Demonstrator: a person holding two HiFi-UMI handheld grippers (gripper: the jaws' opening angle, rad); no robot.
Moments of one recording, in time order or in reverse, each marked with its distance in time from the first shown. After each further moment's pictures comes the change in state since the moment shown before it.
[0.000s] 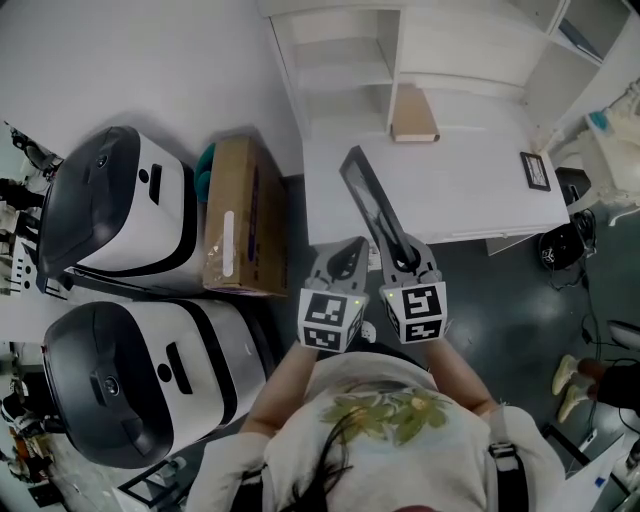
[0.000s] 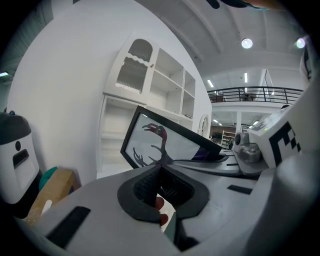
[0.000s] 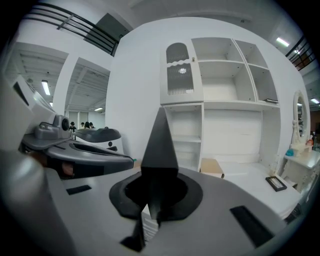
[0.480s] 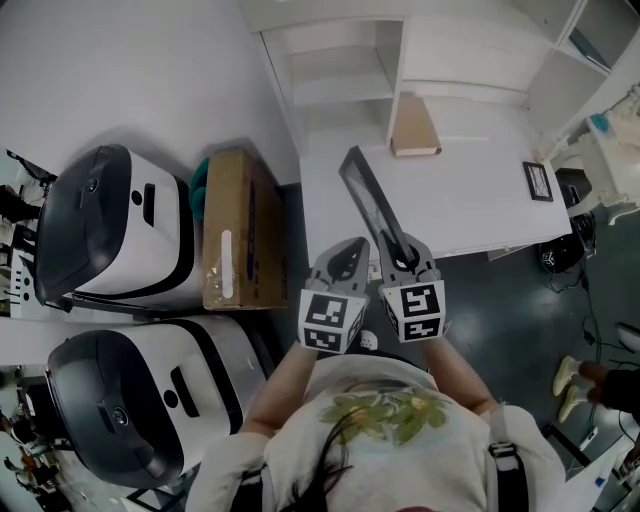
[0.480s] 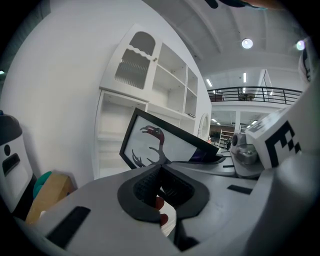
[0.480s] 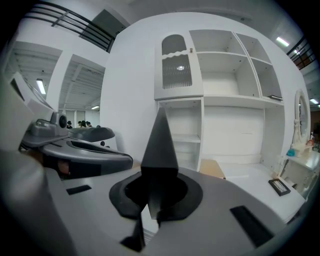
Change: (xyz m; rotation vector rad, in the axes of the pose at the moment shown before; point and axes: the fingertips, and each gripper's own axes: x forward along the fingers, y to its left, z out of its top) left arm 0.052 0.035 0.019 0.005 0.012 -0.029; right arm 0.061 -0.030 0.012 0.009 0.022 -0.022
